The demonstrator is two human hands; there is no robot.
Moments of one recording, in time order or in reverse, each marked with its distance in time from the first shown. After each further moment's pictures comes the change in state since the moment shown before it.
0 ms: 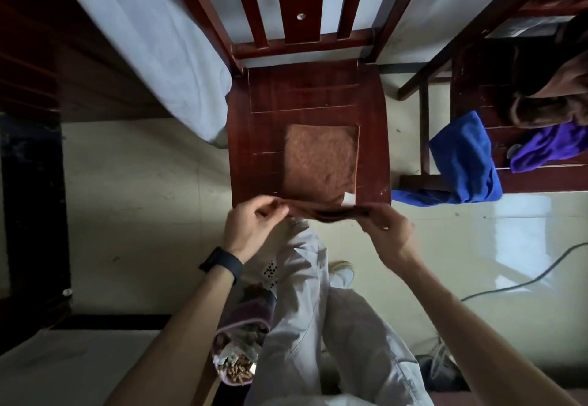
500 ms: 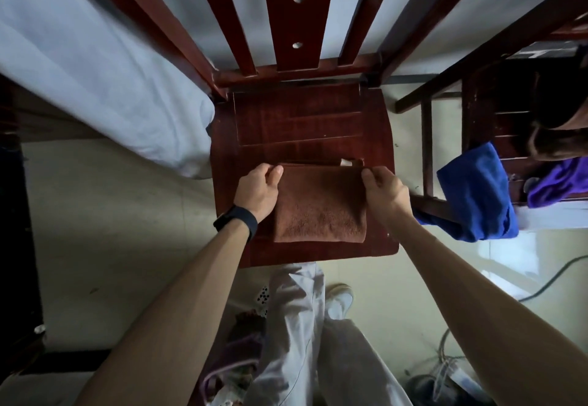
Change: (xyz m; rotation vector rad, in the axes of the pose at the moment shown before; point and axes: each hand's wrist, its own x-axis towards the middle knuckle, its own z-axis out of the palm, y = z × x) left_hand 0.179 0.028 0.022 0.182 -0.022 0.026; right_hand 0.169 -0.049 0.018 -0.162 0.074 0.117
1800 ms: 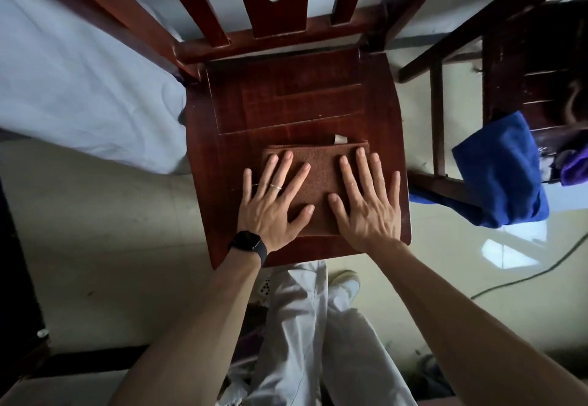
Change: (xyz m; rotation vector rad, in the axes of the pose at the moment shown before) left_hand -0.015 -0.046 0.068 0.689 0.058 0.540; right_hand -0.009 0.063 0.071 -0.654 0.141 -0.471
